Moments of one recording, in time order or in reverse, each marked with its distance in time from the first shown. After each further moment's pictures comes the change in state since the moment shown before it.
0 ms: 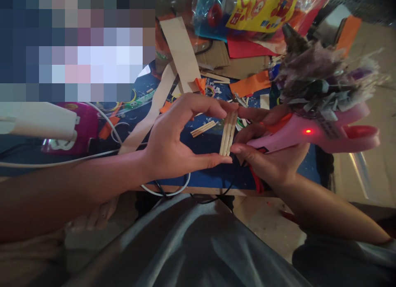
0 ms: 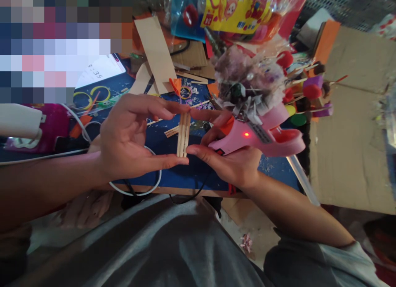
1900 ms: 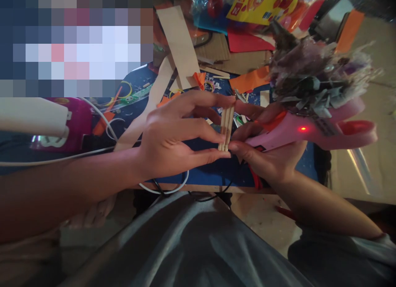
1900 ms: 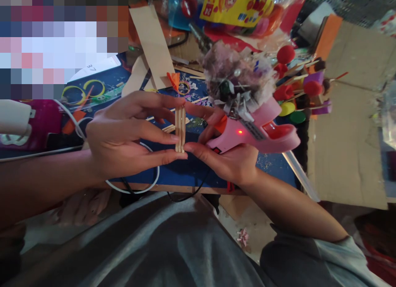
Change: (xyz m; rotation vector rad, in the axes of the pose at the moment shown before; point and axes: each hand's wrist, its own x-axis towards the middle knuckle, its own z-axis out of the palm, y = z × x) left_hand 0.008 0.002 -0.008 0.119 -0.040 0.194; right_hand -0.005 0.004 -0.011 -0.201 -0.078 0.026
